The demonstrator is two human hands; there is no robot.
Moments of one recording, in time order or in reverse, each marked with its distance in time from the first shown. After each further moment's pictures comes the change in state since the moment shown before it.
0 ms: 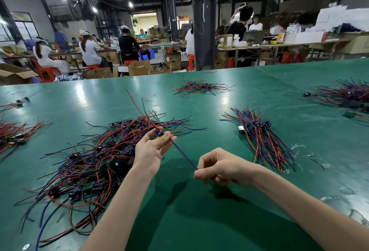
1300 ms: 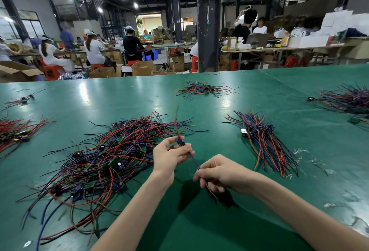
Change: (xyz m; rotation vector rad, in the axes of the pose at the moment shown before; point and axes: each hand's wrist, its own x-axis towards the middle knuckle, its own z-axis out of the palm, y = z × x) left_hand -0.011 -0.037 0.008 0.269 -0.044 0.067; right_hand 0.007 0.008 0.013 0.031 0.052 0.009
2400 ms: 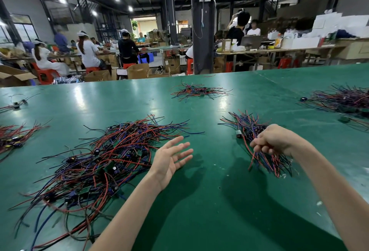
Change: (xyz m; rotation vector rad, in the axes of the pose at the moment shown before) left_hand 0.010 -0.001 -0.004 -0.087 -0.210 -0.201; right_hand -0.029 -0.009 -0.137 -0.079 0.568 0.326
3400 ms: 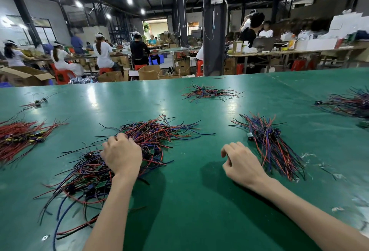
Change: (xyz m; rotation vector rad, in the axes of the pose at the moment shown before) left_hand -0.015 0.064 -0.078 1.541 1.071 0.361; right_hand -0.007 0.023 0.115 -0.828 0.325 -0.802
